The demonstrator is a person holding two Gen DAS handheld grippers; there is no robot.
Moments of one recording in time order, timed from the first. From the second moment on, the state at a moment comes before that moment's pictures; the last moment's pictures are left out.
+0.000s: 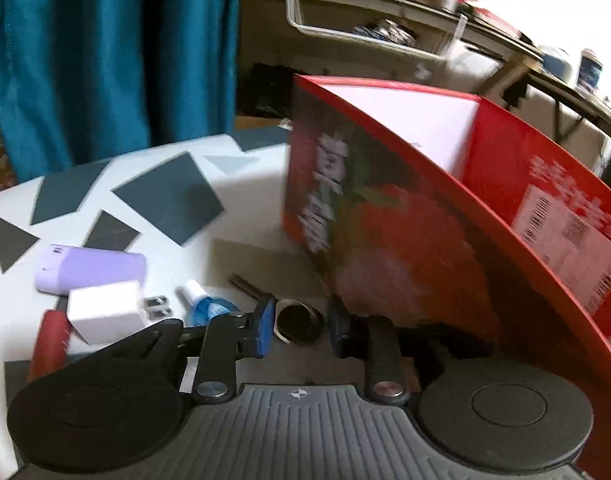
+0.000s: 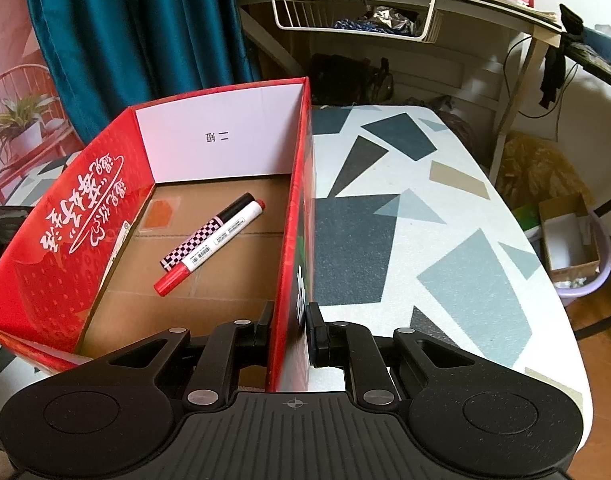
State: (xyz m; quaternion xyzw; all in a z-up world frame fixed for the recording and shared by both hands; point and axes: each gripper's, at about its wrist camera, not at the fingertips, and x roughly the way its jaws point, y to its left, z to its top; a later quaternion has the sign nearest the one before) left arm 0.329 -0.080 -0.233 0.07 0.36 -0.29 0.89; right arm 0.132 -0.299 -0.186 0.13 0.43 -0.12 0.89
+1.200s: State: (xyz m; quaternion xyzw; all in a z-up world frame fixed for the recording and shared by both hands) left arm 0.261 -0.048 -0.233 0.06 0.39 -0.27 0.88; right arm 0.133 -0.300 -0.188 0.13 0.43 -0.12 0.88
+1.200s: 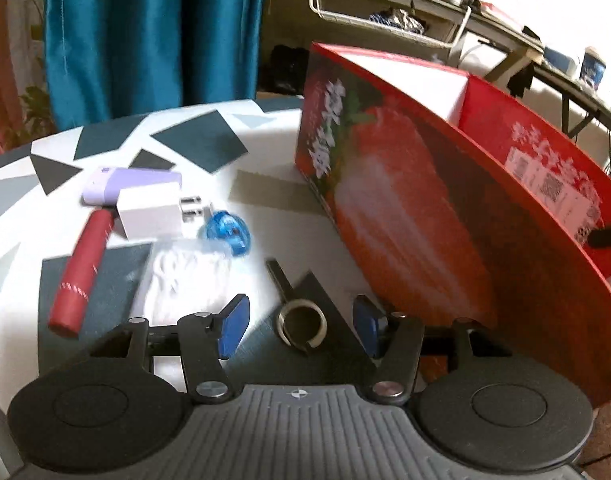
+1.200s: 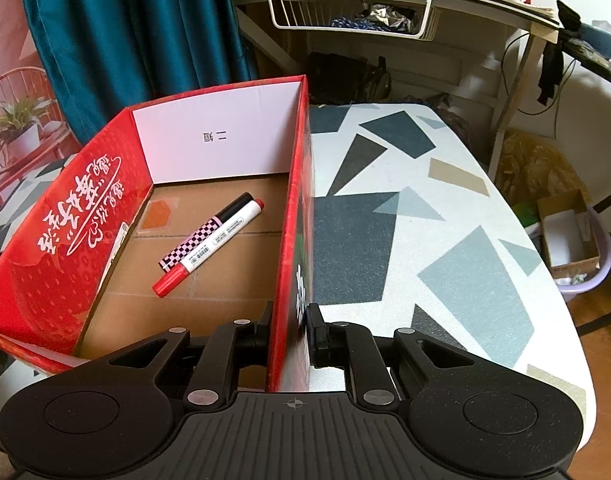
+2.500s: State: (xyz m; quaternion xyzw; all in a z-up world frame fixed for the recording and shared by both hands) left arm 0.252 -0.063 -0.242 0.10 0.38 -0.24 0.89; right arm 0.132 -0.299 -0.188 0.13 0.43 -0.12 0.89
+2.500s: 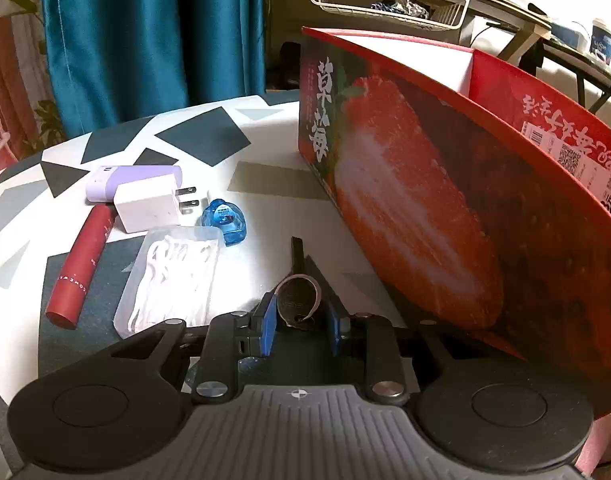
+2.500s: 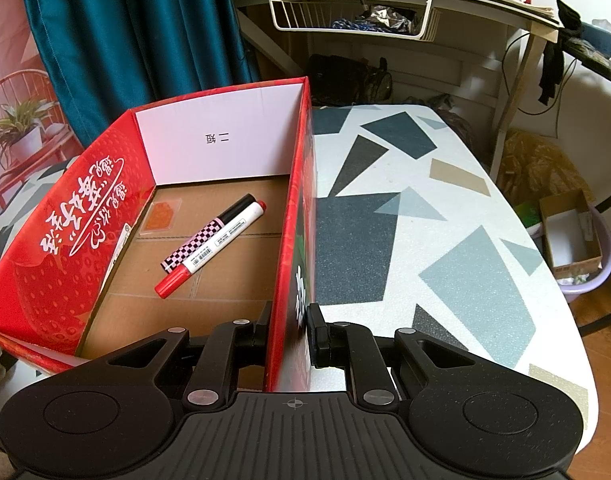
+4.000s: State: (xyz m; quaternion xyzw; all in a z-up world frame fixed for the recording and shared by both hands) left arm 0.313 -0.166 -0.161 0.18 0.33 -0.40 0.84; right arm 0.132 -0.299 -0.188 0.13 0.43 -0.12 0.89
